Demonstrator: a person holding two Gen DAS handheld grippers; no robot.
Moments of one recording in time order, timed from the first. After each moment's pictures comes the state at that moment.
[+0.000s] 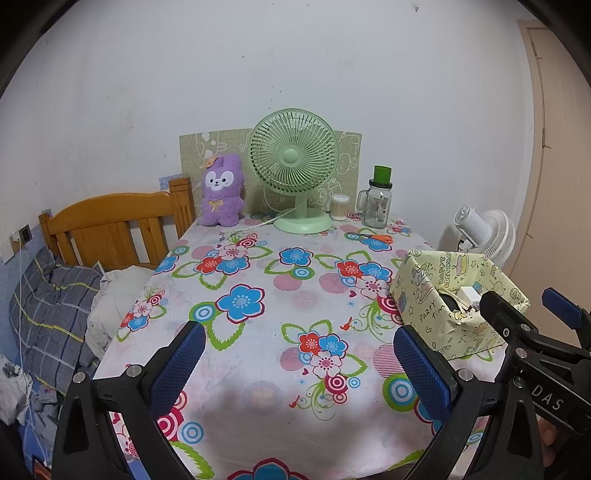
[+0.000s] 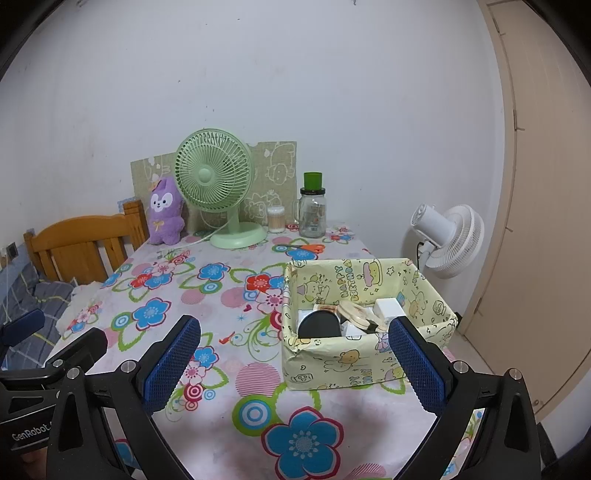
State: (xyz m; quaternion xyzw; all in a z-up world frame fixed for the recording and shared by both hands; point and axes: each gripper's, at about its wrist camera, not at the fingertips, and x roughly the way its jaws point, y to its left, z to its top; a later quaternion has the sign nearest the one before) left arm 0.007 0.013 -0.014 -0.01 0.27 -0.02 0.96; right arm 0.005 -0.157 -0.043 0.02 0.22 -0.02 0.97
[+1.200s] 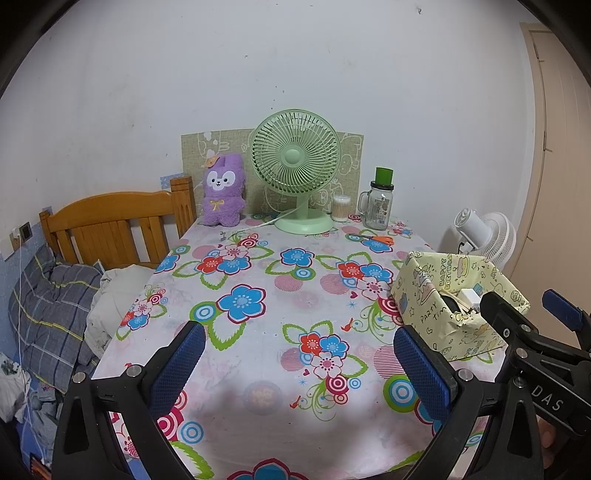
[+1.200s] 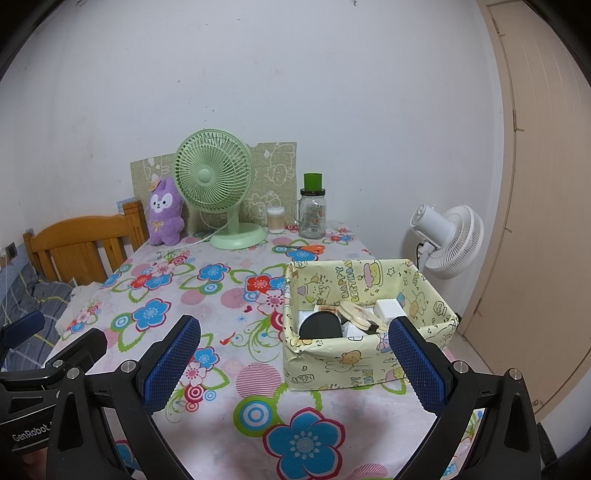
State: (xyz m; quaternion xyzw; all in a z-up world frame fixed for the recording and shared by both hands) left arm 0.007 0.015 -0.015 -0.01 0.27 -0.02 0.96; right arm 0.006 -0.155 -0.044 0.02 0.22 -0.02 0.98
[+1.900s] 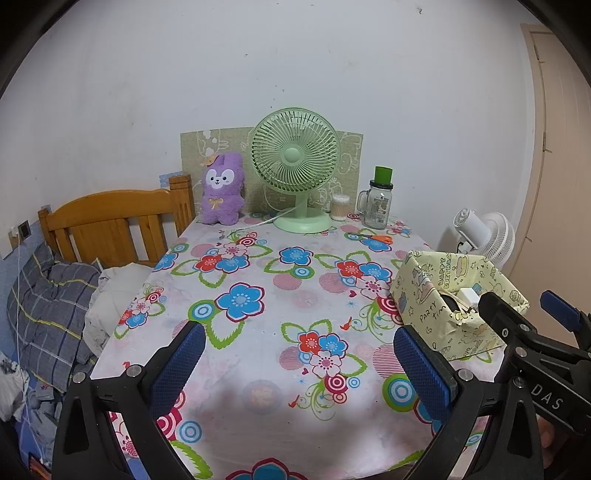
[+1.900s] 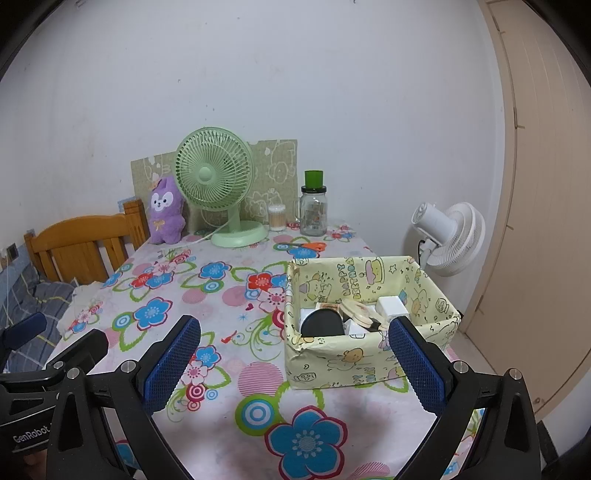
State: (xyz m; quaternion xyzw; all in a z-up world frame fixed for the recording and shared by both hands) left arm 0.007 0.015 -0.017 -0.01 0.27 -0.02 0.96; right arm 0.005 -0.153 -0.045 0.02 0.22 -0.02 0.97
